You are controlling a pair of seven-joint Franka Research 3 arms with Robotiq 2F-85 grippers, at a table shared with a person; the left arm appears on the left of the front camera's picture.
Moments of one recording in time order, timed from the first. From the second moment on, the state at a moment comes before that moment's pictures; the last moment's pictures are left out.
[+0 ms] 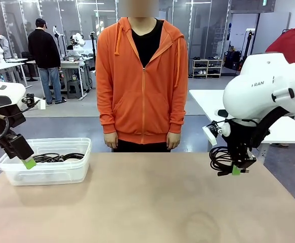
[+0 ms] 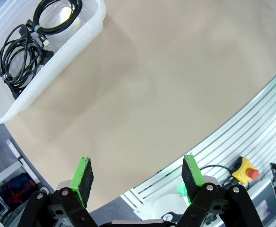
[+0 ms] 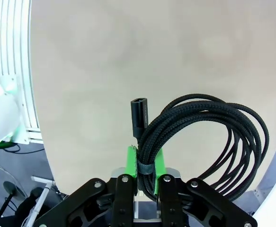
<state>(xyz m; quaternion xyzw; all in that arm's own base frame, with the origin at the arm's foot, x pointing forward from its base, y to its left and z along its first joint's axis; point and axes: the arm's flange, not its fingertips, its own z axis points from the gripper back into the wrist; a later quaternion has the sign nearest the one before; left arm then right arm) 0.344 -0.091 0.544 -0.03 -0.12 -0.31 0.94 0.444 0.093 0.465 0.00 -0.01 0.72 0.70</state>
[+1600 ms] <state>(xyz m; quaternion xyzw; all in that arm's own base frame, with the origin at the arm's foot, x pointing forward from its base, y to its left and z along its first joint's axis) 0.344 -0.091 0.545 -0.03 -0.12 -0.31 0.94 0.457 0.368 0.375 0.05 0.00 0.75 0.66</state>
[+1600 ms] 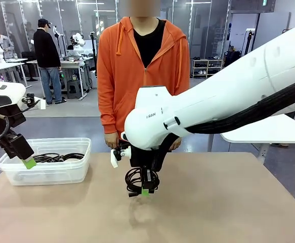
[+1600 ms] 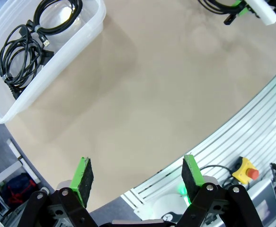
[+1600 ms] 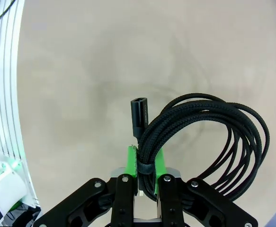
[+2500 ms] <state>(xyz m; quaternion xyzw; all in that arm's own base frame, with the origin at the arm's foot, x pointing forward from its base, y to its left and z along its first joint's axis) 0.344 -0.091 0.545 -0.03 -0.12 -0.31 0.94 0.460 0.377 0.326 0.07 0.00 0.73 0.67</state>
